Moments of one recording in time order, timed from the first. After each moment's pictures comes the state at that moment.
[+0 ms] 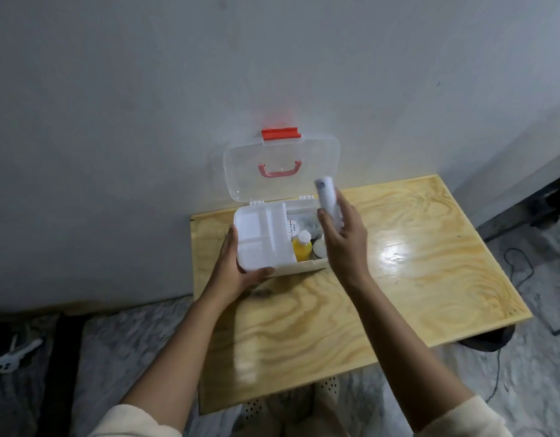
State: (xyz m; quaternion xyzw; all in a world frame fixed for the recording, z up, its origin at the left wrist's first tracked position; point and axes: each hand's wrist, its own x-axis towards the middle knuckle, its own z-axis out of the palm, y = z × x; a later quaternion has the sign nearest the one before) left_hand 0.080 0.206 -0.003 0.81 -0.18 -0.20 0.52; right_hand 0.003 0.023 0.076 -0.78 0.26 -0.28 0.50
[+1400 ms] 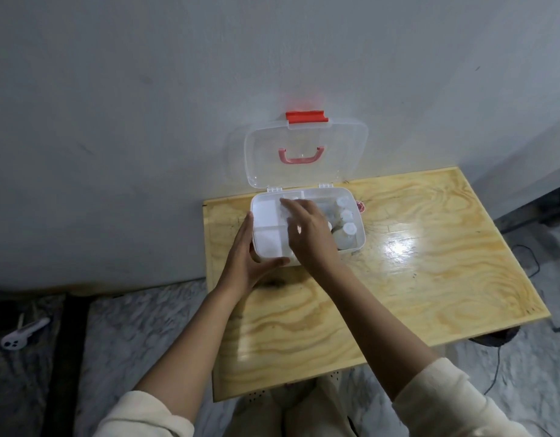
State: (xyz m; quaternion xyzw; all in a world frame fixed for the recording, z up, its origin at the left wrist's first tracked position) left_hand 0.080 0.208 -0.007 0.78 -0.17 -0.19 0.58; right_hand 0.043 0.076 0.046 -0.92 0.14 -0.14 0.34
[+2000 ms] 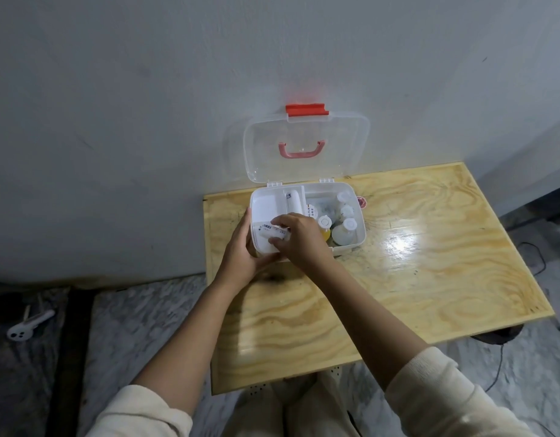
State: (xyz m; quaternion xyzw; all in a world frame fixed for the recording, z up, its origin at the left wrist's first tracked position) left_hand 0.075 0.209 -0.006 0.74 -0.14 -0.20 0.62; right_hand 0.043 0.076 0.030 -0.93 0.12 -0.04 0.35
